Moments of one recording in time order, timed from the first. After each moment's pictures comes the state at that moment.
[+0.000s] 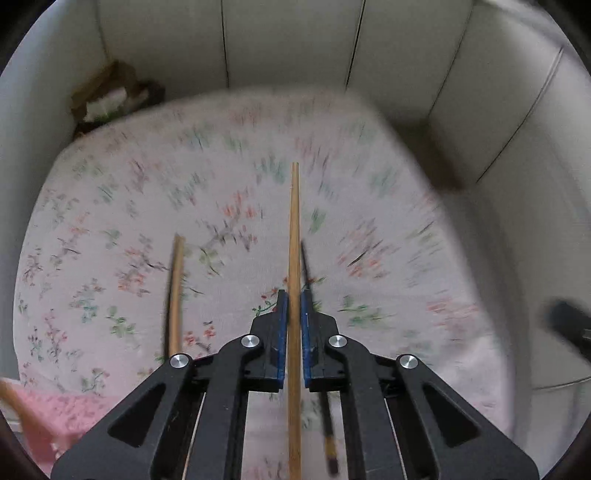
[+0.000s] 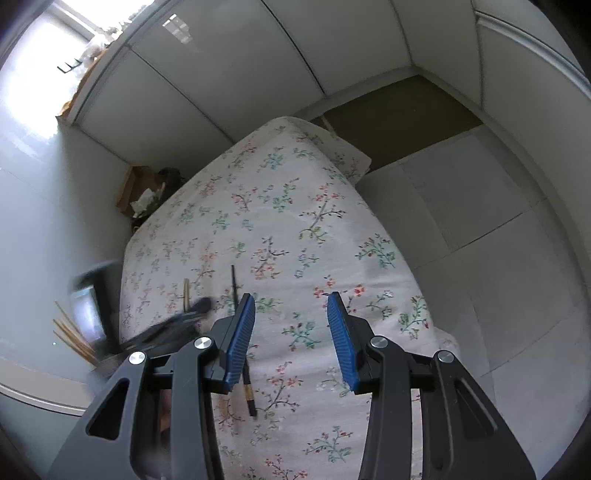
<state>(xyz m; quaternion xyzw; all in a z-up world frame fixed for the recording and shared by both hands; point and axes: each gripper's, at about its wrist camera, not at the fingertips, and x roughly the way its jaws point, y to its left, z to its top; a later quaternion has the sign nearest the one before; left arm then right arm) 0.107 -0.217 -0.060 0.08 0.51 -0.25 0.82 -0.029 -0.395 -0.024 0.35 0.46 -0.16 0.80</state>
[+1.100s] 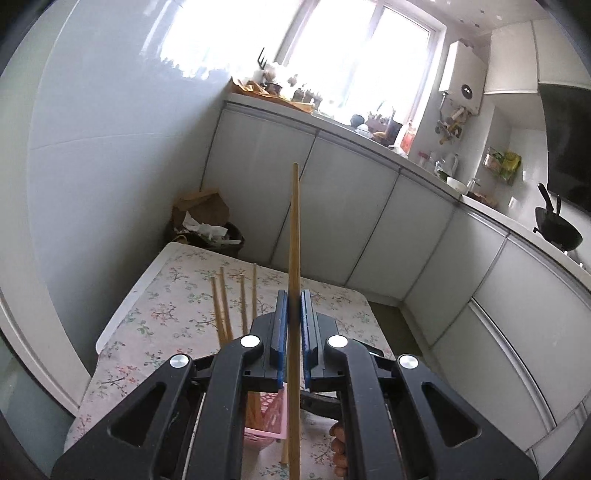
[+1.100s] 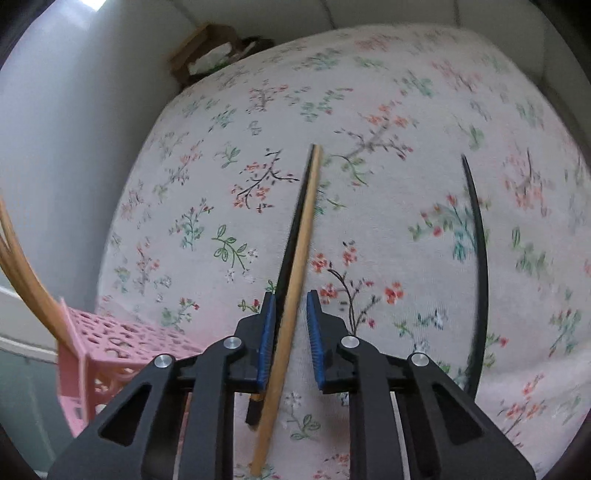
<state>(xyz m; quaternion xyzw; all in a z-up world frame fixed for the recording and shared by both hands) 0.012 0.009 0.089 -0.13 0.26 -0.23 0.93 0.106 -0.192 -0.125 0.21 0.57 -0.01 0.79</state>
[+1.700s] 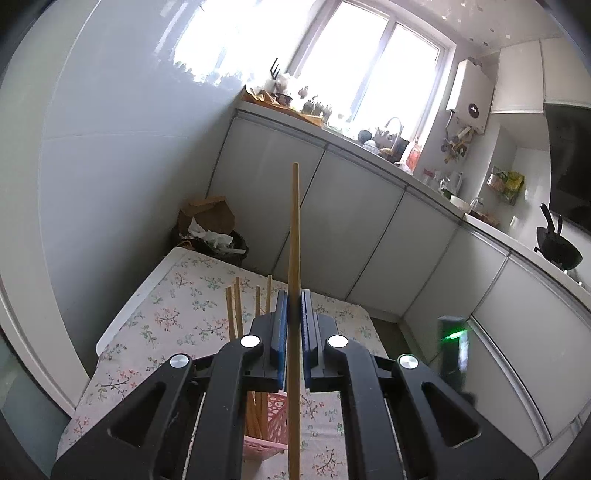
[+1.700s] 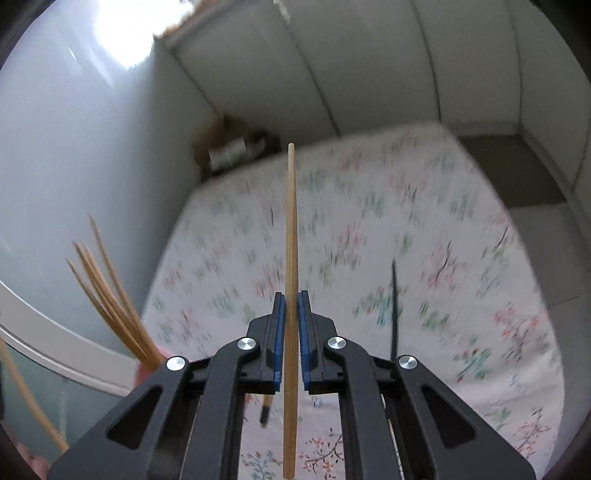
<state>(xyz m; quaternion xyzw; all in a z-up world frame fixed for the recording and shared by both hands) 0.013 0.027 0.085 -0.16 0.24 -0.22 0.93 0.055 -0.252 -0.010 0.25 0.39 -0.02 0.89</state>
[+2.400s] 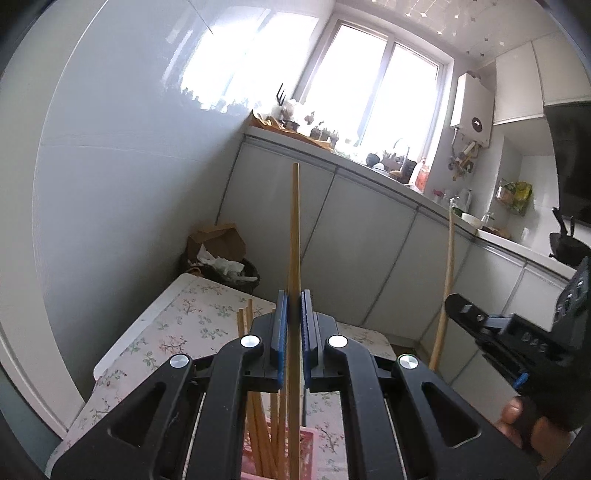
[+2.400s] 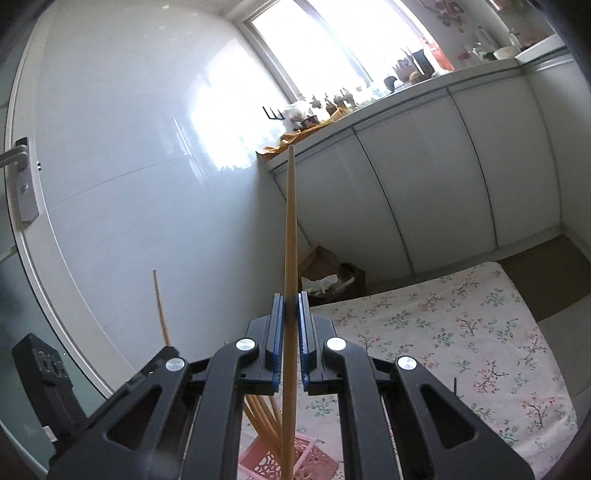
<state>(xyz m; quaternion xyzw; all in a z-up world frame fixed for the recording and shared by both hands) 0.028 0.019 0.061 -0.15 0.18 -0.19 0.95 0.015 -0.201 0.072 0.22 0.17 0.06 0.96</state>
